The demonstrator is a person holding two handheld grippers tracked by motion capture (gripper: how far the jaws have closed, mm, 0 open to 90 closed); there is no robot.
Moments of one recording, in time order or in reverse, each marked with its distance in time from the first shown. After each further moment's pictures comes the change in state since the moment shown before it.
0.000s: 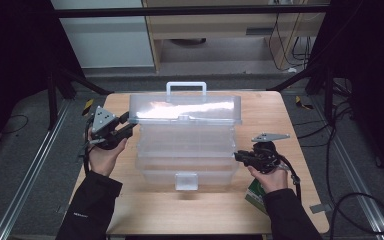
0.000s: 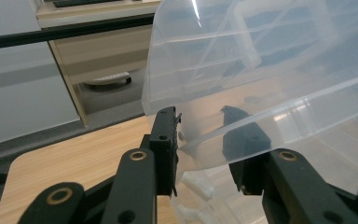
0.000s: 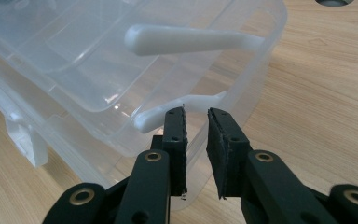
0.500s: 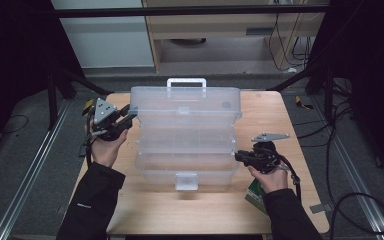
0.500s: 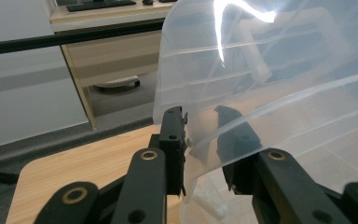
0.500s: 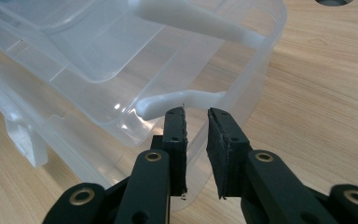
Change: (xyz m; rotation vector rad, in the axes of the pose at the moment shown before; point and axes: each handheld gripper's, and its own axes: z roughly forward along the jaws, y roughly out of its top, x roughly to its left) left arm 0.007 0.012 0.015 -0.019 0.037 -0.002; right arm 0.000 0.000 0.000 0.002 -0.001 0.001
